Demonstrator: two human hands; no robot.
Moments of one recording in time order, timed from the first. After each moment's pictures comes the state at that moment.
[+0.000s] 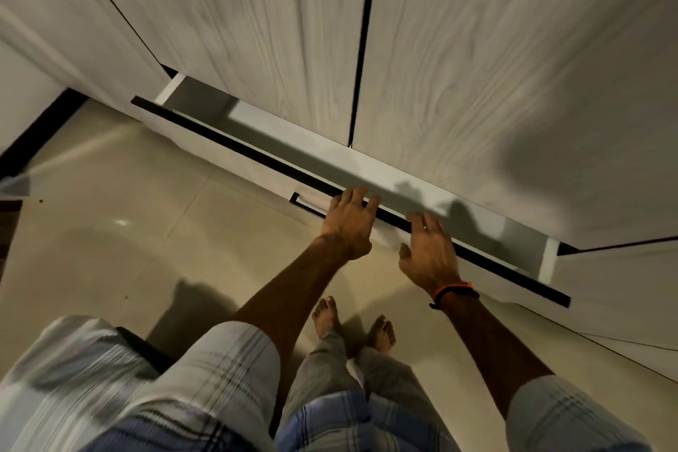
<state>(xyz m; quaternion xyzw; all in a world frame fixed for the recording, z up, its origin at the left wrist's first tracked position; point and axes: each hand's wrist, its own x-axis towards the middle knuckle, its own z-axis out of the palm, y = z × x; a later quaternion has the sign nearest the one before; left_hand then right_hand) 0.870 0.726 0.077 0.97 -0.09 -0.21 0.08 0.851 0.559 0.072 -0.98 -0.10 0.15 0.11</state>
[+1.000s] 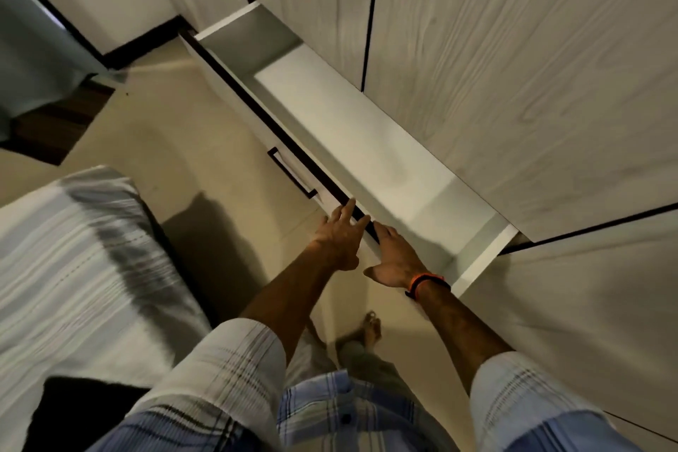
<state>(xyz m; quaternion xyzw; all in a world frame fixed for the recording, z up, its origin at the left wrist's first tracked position) 0.719 0.582 0.075 0.94 0.10 -0.32 0.10 0.766 0.451 0.080 -0.86 -0.25 0.41 0.16</state>
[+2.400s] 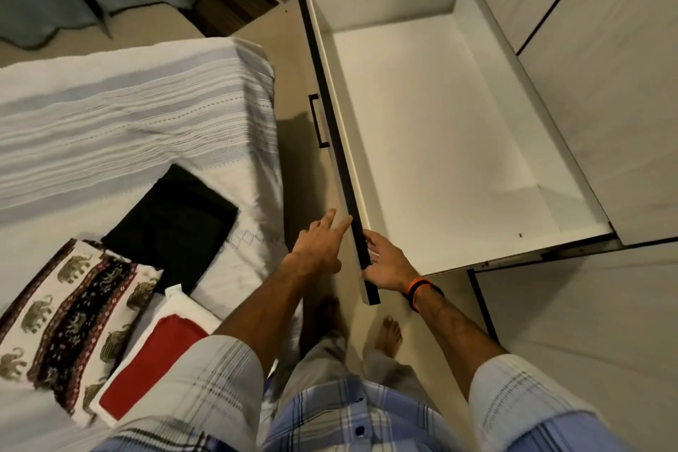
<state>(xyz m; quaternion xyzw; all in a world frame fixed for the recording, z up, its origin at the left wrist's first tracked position) 0.426 0.498 0.068 0.84 0.40 -0.26 0.24 0.549 0.402 0.078 -0.74 -0.34 0.55 0.19</state>
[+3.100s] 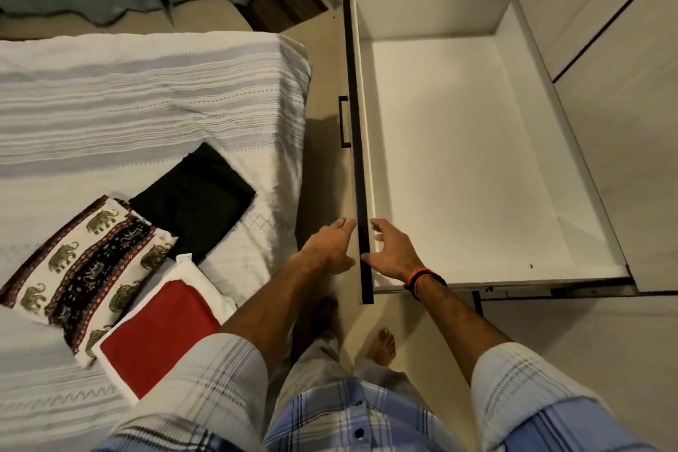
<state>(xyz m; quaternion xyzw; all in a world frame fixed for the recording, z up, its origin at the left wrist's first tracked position) 0.431 0.471 0.087 0.78 0.48 -0.18 0.34 0.568 0.414 0.084 -0.73 -0.46 0.48 0.17</state>
